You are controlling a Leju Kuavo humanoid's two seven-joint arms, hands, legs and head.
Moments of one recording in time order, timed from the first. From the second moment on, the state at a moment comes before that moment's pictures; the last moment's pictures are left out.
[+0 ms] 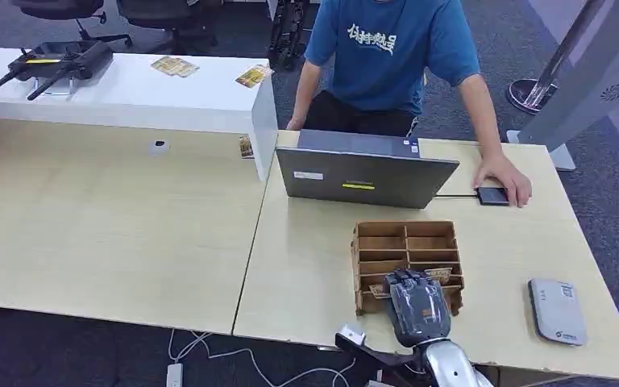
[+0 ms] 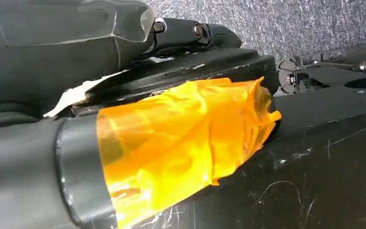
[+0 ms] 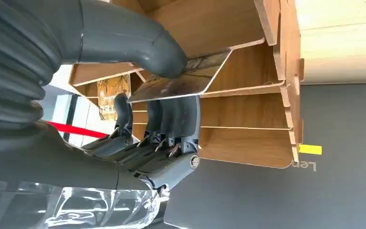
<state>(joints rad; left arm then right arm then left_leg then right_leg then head) -0.13 -0.06 -1.46 -0.11 1.56 0.27 0.02 -0.20 -0.22 0.69 -1.35 1.28 -0.26 0.29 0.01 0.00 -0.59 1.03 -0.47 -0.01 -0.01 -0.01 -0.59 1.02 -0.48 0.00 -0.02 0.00</state>
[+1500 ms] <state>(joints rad) -0.13 -0.06 -1.46 -0.11 1.56 0.27 0.01 -0.06 -0.13 0.58 -1.57 1.14 -0.69 0.08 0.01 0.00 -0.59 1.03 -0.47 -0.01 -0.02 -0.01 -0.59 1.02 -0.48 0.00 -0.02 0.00</state>
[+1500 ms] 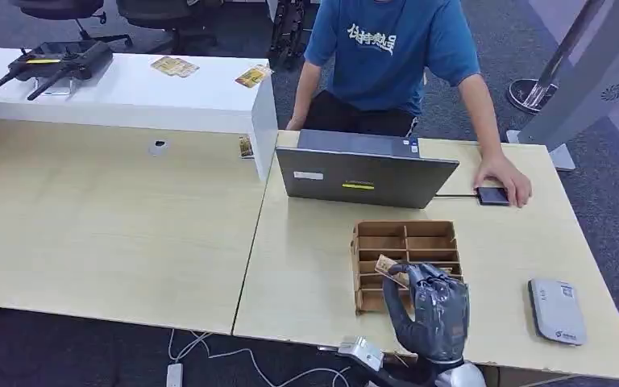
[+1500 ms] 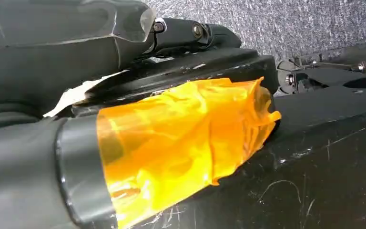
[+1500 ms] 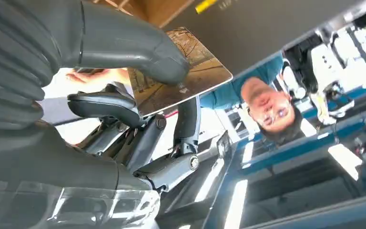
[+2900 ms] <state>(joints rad) -0.13 -0.06 -1.47 -0.11 1.44 0.27 0.05 -0.64 0.03 0.45 -1.21 0.84 -0.60 0.03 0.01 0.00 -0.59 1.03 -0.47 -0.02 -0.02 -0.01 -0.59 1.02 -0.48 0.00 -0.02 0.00</state>
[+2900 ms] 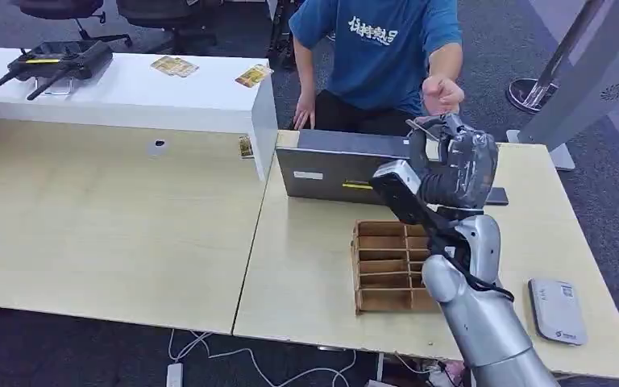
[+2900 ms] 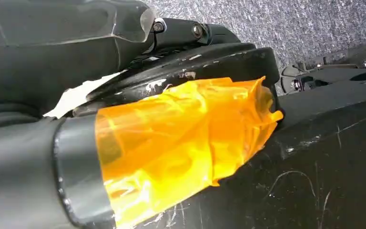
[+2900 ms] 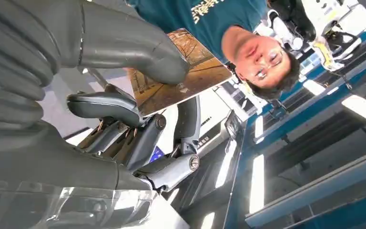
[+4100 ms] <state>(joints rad) -0.14 -0.06 -1.47 -0.11 1.38 0.26 0.08 -0.90 0.06 0.40 -0.91 0.95 -0.58 0.15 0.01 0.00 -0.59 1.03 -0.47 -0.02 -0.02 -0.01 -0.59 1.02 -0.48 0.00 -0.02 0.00</state>
